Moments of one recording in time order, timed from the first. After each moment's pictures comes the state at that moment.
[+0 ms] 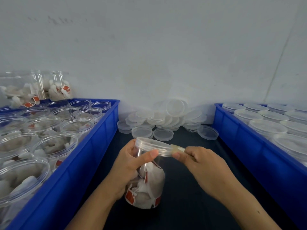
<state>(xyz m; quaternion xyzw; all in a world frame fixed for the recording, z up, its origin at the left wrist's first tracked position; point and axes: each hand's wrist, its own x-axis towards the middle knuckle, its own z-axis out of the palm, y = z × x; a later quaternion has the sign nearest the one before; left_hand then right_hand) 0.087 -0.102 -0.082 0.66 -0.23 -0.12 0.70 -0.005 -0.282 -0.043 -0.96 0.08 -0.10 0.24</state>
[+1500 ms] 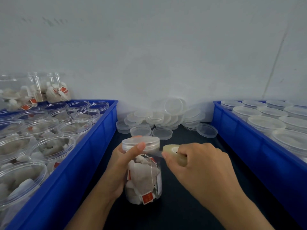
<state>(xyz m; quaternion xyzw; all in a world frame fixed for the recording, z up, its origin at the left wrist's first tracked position) 0.081 -0.100 -0.078 0.60 -0.22 -0.12 0.76 -0.027 -0.251 -0.023 -0.97 0.07 -0.22 0.09</state>
